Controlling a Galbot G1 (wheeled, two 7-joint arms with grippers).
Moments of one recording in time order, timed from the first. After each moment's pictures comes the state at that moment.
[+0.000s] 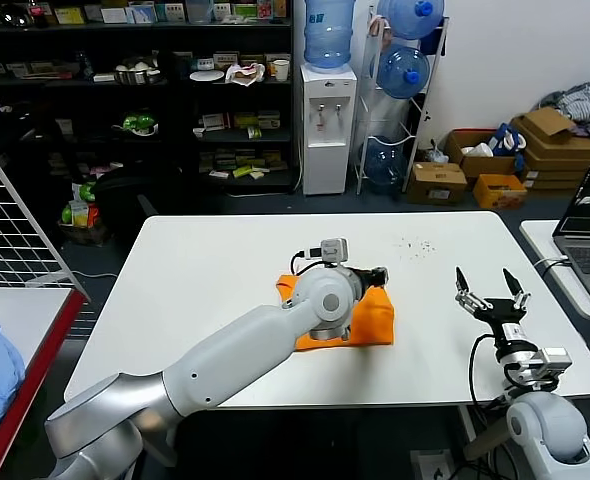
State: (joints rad) left arm 0.29 -1.40 0.55 -1.53 -1.56 0.40 -0.80; right arm -1.40 1.05 0.67 1.81 0.57 0.11 0.02
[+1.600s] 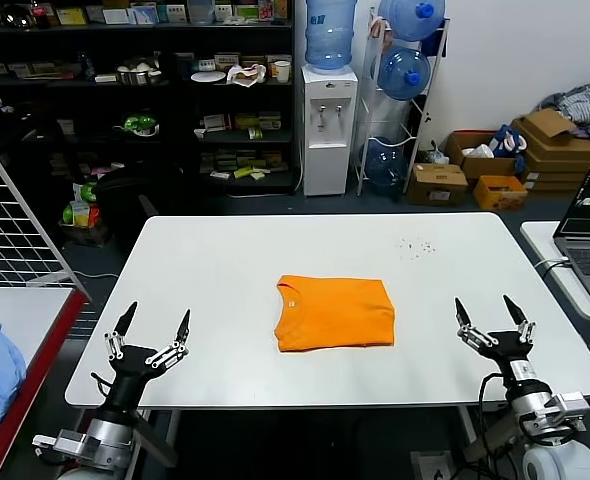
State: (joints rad) left arm 1.63 -1.29 -0.63 -2.05 -0.32 -0.25 0.16; right arm -1.58 1.19 0.80 1.91 0.49 0.15 -0.15
